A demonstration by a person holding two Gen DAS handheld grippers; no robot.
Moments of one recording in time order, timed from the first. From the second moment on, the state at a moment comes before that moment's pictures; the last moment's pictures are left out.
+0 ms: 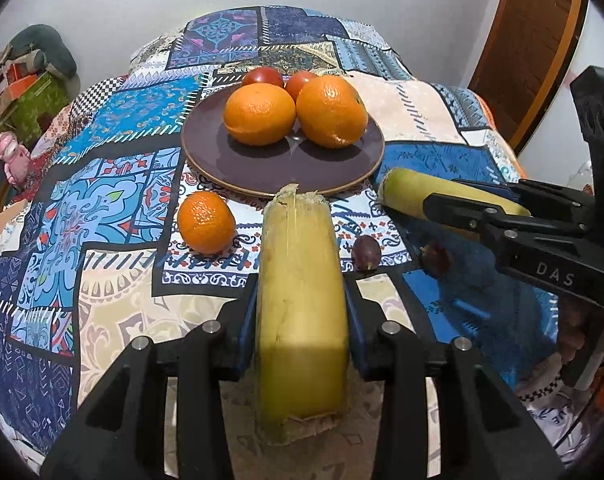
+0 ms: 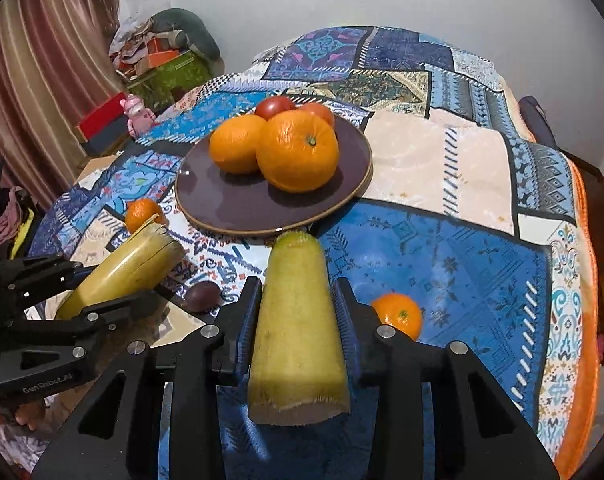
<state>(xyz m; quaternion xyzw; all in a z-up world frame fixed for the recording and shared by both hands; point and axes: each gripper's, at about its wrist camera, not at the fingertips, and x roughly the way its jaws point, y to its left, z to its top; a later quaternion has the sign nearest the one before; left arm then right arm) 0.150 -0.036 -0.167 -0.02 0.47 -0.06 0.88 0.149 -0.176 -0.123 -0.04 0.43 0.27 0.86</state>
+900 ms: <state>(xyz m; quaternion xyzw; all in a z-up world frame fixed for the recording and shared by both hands) 0.167 -0.010 -0.140 -0.03 0.45 -0.05 0.89 0.147 -0.169 -0.137 -0.07 0.46 0.28 0.84</state>
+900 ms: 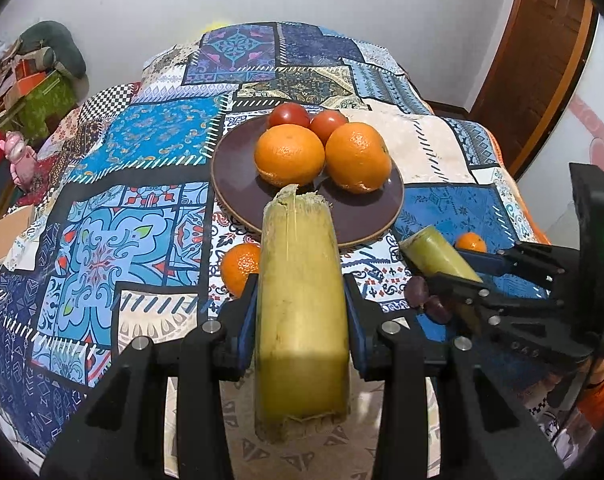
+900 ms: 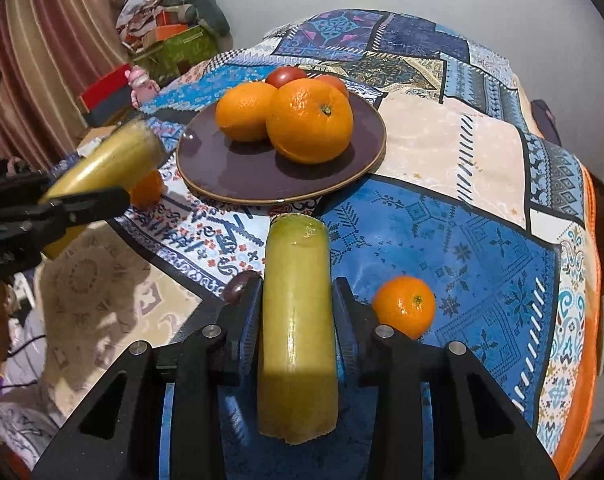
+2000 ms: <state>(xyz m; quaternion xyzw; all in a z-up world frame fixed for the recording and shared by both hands) 0.193 0.027 -0.136 -0.07 0.46 -0.04 0.89 0.197 -0.112 -0.099 -0.12 0.40 0.34 0.84</state>
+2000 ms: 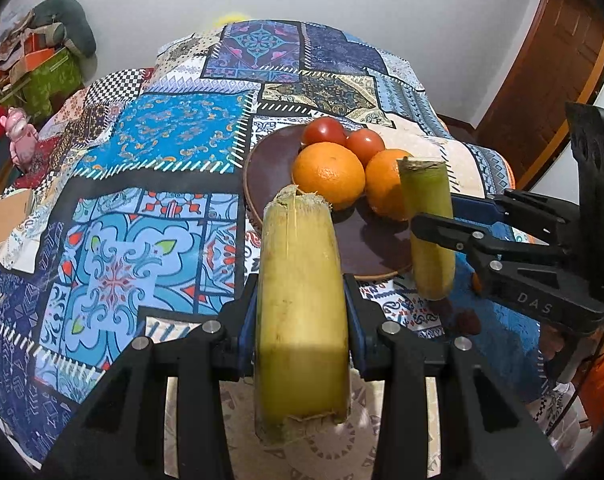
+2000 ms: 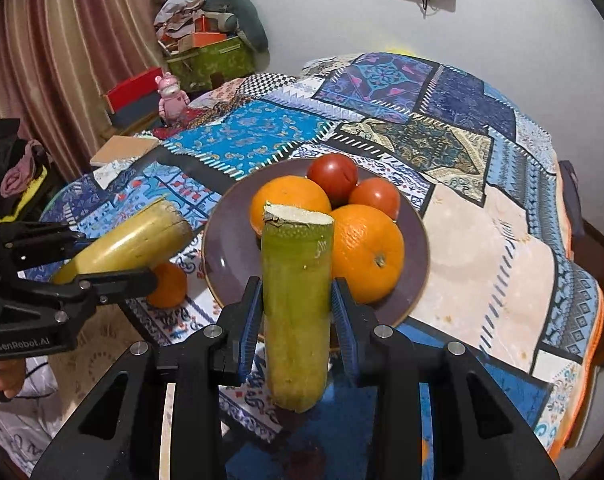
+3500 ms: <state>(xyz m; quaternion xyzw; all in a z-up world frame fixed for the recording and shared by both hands) 0.310 0.051 -0.155 -0.07 0.47 -0.03 0.88 0.269 -0.158 -0.095 -0.03 0.41 0.28 0.87</state>
